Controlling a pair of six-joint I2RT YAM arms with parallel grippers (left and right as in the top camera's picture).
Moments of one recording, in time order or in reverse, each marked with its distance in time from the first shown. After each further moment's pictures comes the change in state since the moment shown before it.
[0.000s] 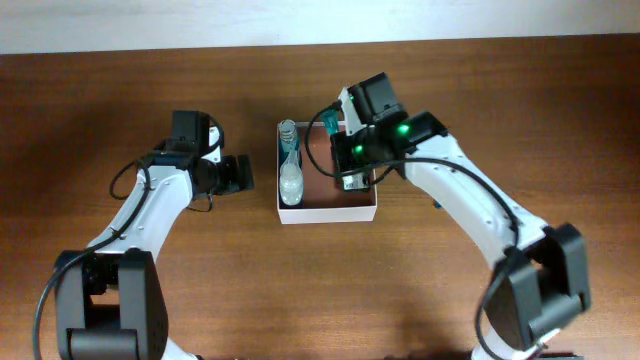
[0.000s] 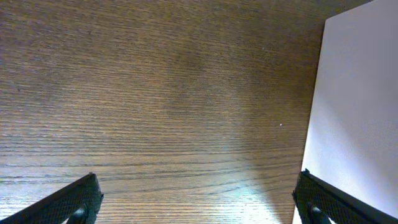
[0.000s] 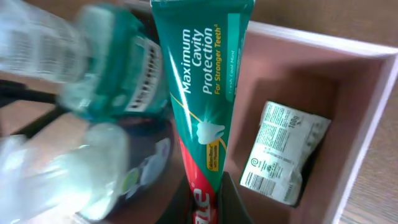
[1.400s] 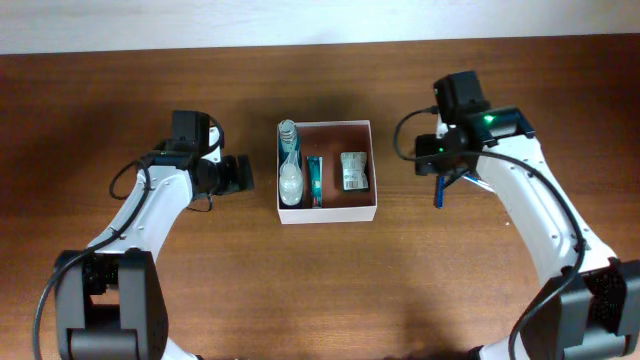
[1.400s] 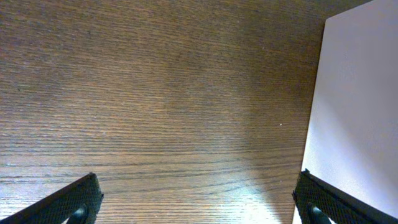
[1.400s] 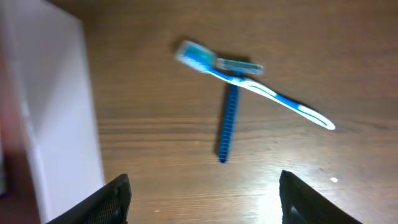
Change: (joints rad) left arm 0.000 0.000 0.000 0.000 0.000 0.000; right arm -0.287 -0.163 -0.076 -0.299 0.299 -0.029
